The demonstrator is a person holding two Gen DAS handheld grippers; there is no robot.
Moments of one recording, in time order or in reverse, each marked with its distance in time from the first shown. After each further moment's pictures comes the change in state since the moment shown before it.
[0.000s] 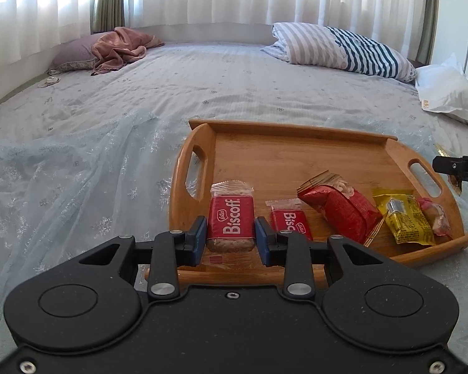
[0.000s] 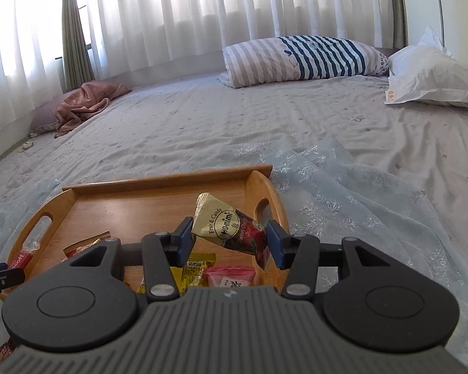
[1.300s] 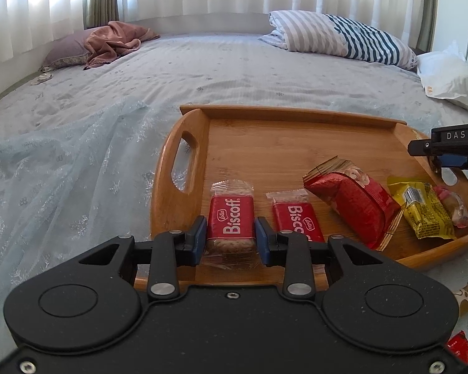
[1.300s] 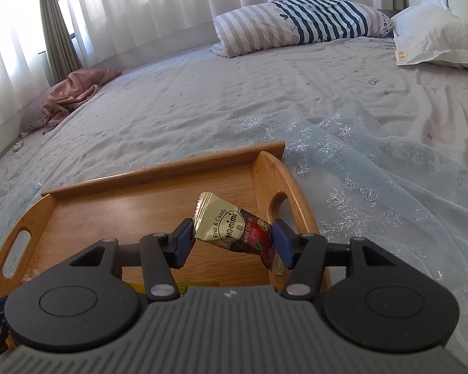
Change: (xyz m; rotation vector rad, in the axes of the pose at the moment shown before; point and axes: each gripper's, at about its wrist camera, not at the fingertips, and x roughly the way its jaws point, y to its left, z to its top) left arm 0.037 -0.006 -0.002 0.024 0.027 0.004; right arm 0.074 -0.004 0.009 0.097 0.103 0.025
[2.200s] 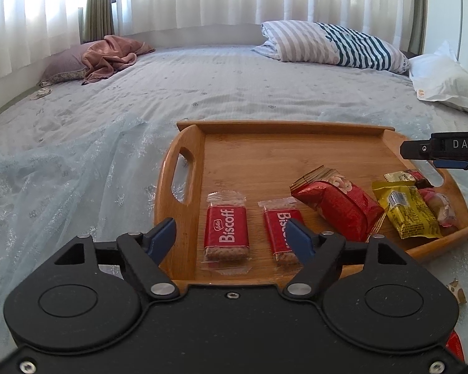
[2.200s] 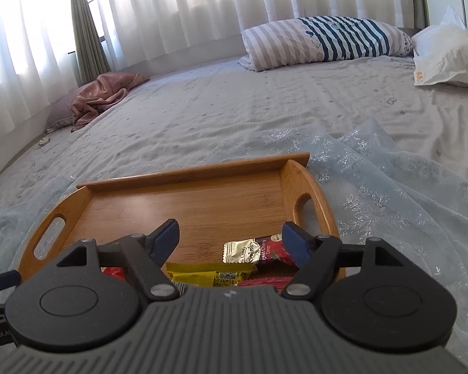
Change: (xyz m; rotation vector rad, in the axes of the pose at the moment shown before) left arm -0.026 -0.005 0.002 0.032 -0.045 -0.009; right arm -0.040 0.018 -0.011 -0.086 -0.052 0.067
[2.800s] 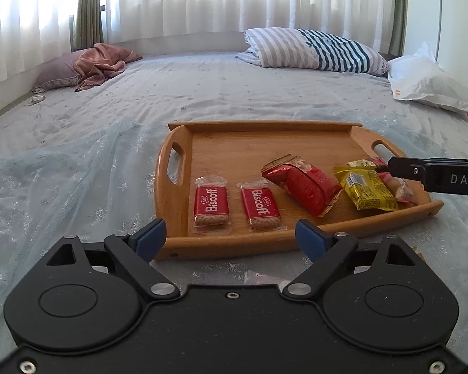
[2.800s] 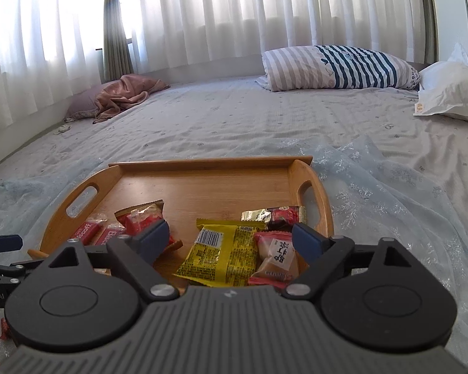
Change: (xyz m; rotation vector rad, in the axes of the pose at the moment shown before) left arm -0.065 -0.003 -0.023 0.026 -0.026 -0.060; right arm -0.072 0.020 -0.041 -0.110 -0.076 0.017
